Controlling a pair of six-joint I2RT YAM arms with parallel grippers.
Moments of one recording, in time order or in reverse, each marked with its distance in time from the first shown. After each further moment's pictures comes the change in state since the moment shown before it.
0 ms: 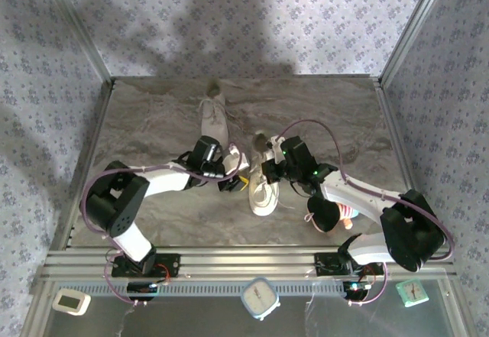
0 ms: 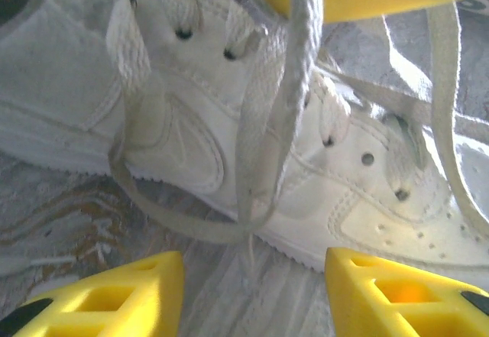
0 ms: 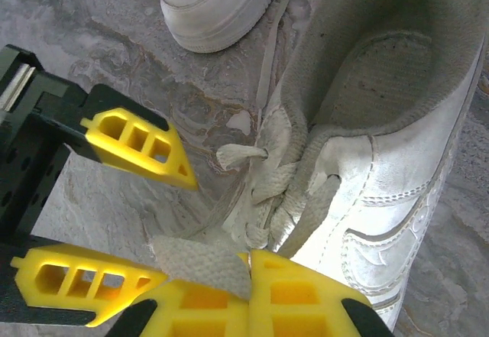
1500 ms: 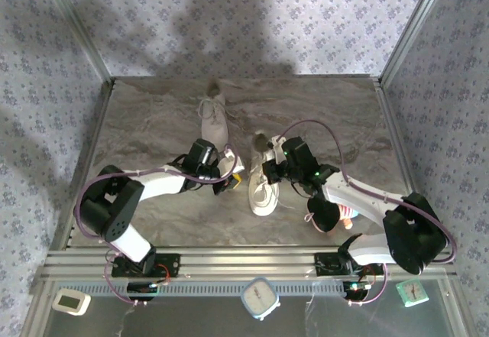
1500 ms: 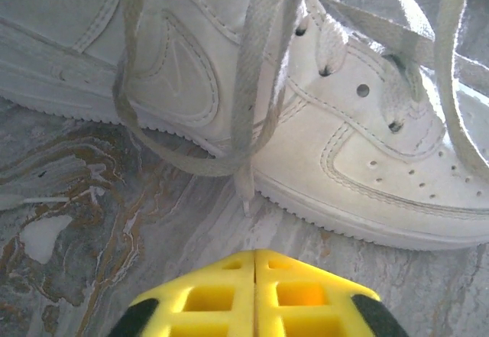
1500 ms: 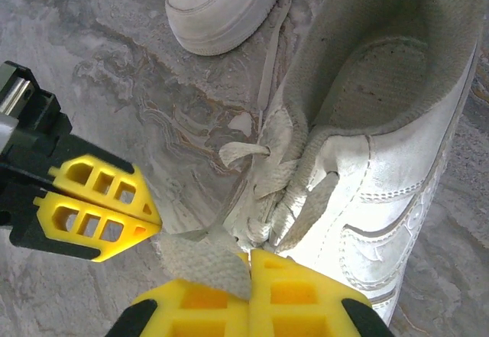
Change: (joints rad) left arm 0.019 -0.060 -0.066 -0.037 -0.026 -0.017; right arm 0.001 -0.023 -0.011 -0.002 0.003 -0.014
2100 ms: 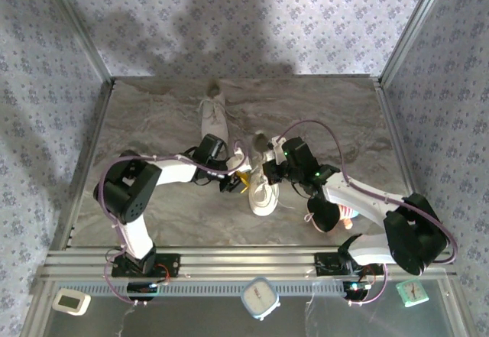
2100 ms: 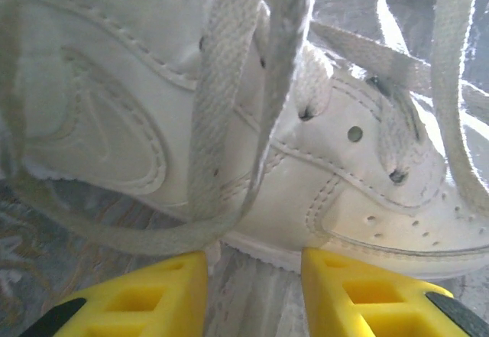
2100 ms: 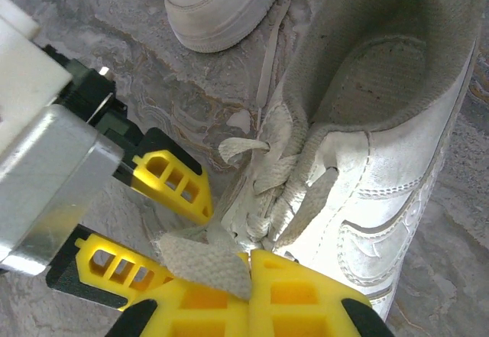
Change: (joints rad) left arm 0.000 0.192 0.167 -0.105 0.183 0.106; right arm 0.000 -0.007 -0.001 -0.008 0.003 -0.009
